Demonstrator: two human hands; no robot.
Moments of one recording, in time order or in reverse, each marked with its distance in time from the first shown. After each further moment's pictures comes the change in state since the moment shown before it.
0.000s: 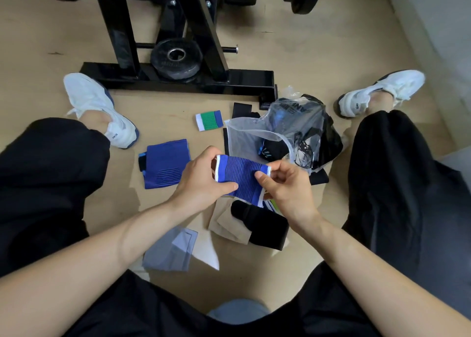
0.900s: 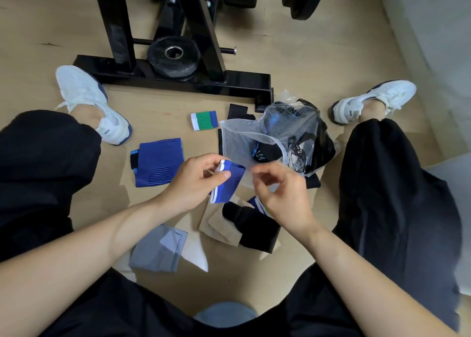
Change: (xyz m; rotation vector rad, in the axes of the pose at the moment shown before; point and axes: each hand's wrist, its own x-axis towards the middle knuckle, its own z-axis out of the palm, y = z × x) left_hand 0.006 -0.013 0.003 -0.337 -0.151 0.079; right_hand -0.001 -0.002 -0.012 -0.433 -0.029 -0.397
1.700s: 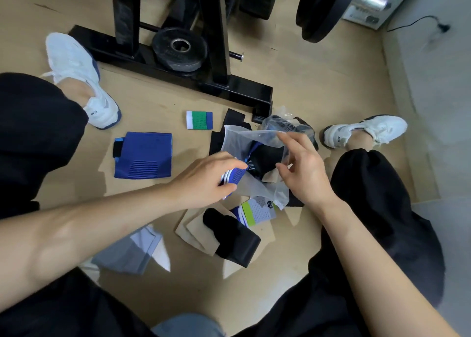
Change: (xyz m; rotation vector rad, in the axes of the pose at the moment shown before) left_hand 0.035 -0.002 0.019 0.434 -0.069 0.258; right_hand 0.086 0.026 -0.059 -0.563 -0.181 -0.173
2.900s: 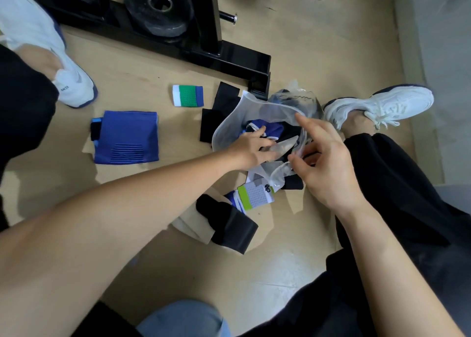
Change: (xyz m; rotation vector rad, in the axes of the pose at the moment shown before) left_hand 0.136 -0.027 0.109 -0.178 -0.296 -0.256; right_hand -0.021 0.004 -0.020 0.186 0.038 0.084
